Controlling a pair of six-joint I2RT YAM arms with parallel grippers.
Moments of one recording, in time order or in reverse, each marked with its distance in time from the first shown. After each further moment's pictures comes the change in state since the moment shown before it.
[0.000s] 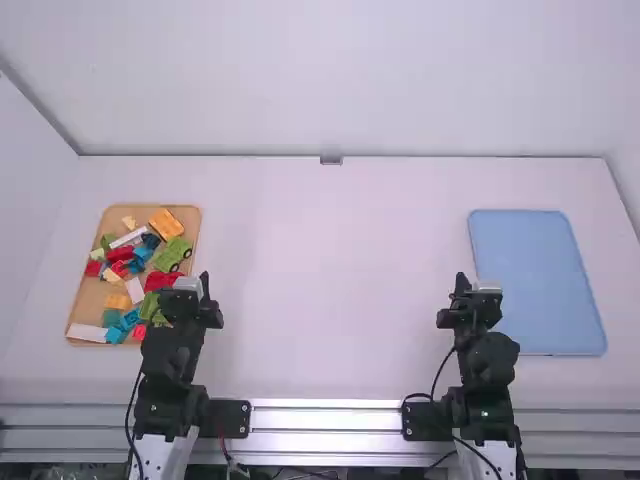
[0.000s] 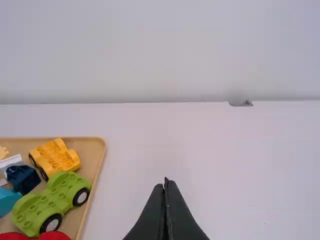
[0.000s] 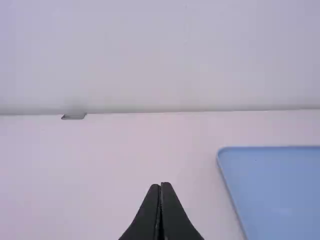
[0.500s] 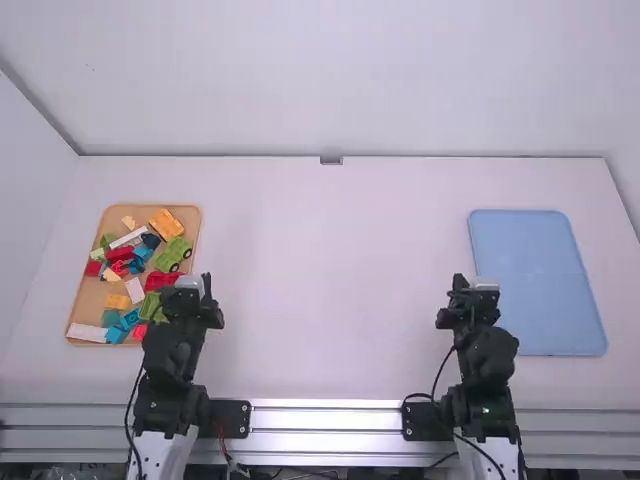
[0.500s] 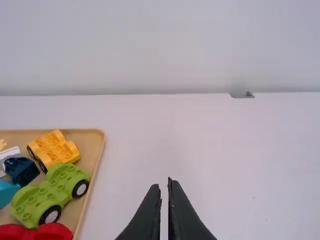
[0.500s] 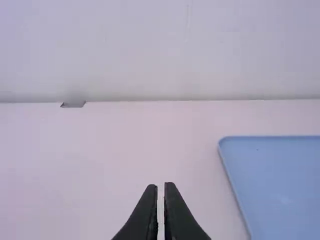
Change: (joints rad) left arm 0.000 0.074 0.026 -0.009 0.000 0.000; right arm 0.006 0.097 0.047 -0.023 -0.017 -0.017
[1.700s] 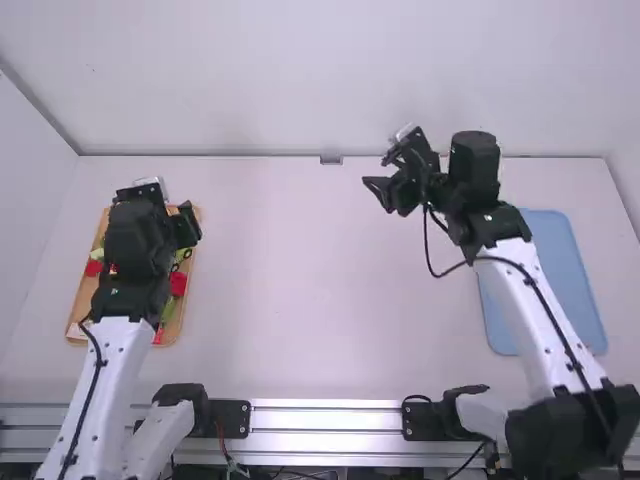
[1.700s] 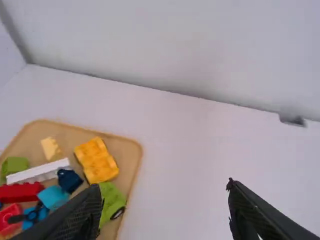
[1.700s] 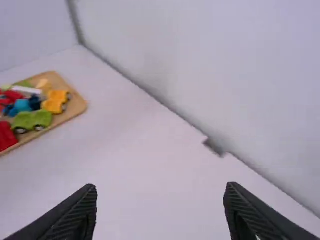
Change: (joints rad) left arm 0.109 0.903 0.826 -0.224 -0.156 -0.165; right arm 0.217 1.312 1.242 -0.256 -0.574 -0.327
